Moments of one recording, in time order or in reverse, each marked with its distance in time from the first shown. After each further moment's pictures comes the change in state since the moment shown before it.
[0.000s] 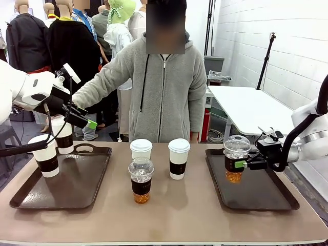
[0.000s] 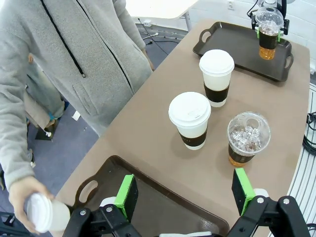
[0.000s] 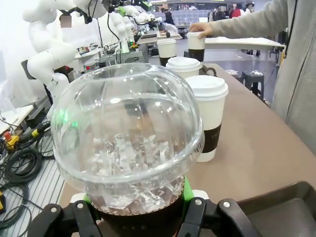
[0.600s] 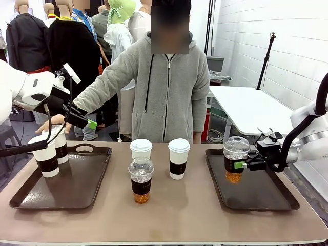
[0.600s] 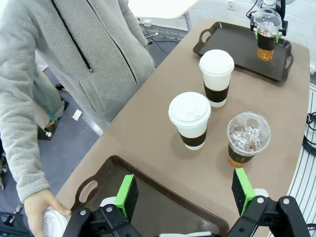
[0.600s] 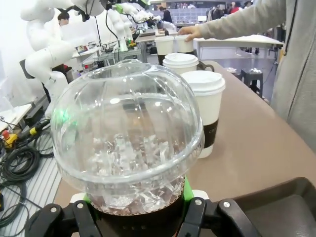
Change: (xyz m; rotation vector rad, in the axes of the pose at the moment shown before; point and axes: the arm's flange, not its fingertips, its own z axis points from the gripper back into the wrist) left arm 0.000 0.000 0.000 0.000 0.000 0.001; right arm -0.005 -0.010 0.003 -0.010 0.011 0.000
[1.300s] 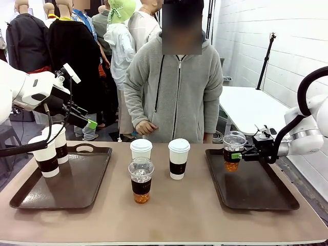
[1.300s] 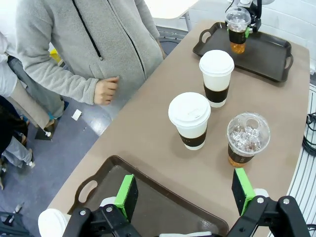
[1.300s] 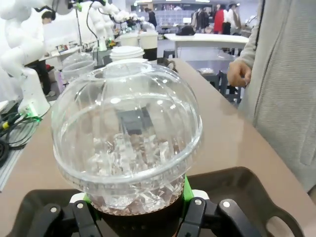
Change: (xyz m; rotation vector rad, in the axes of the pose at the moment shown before) left arm 0.000 0.000 0.000 -0.001 -0.001 0.004; right arm -0.024 -0.102 0.031 -0.082 -0.024 0.037
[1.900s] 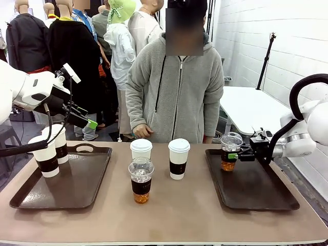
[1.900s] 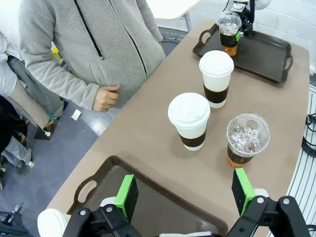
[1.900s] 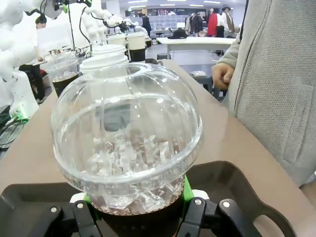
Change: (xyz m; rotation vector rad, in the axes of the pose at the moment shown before) left arm 0.000 0.000 0.000 -0.002 -0.002 0.004; right arm -0.022 -0.030 -0.005 -0.019 -0.023 -0.002
